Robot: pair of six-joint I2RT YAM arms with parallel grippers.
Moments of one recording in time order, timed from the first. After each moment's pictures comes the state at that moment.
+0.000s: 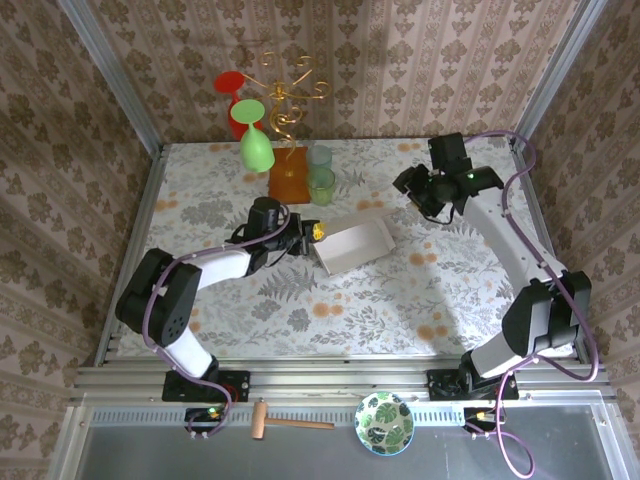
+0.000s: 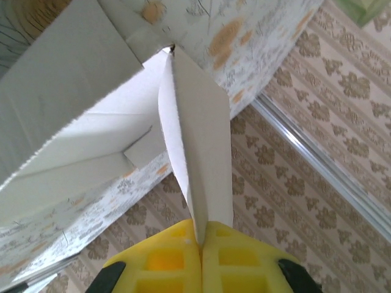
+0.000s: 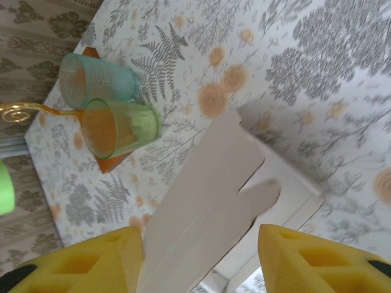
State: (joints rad) left arm -0.53 1.64 0.79 0.38 0.54 -2.03; right arm 0.19 1.55 1.45 -0.80 -0.17 0.91
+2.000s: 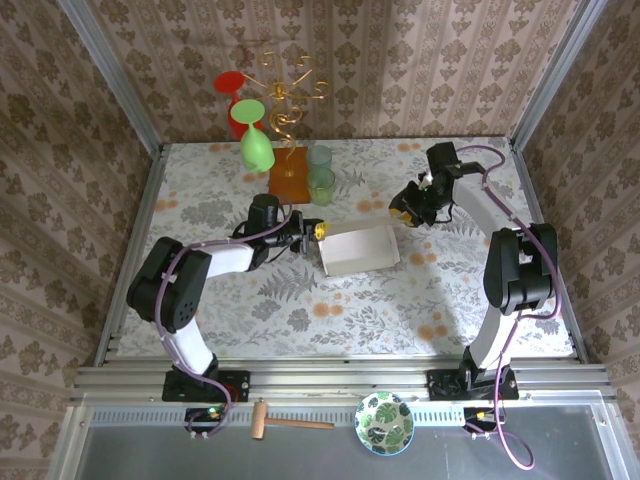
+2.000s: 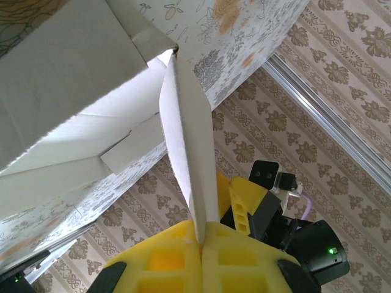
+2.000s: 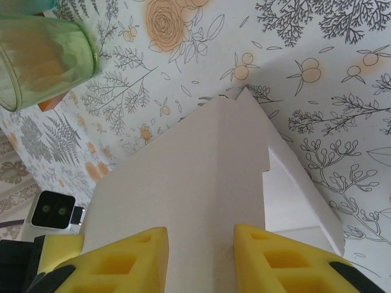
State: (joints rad) left arm -0.50 1.74 0.83 0.48 0.70 -2.00; right arm 0.11 1.82 1.46 -0.85 -0.51 0.72
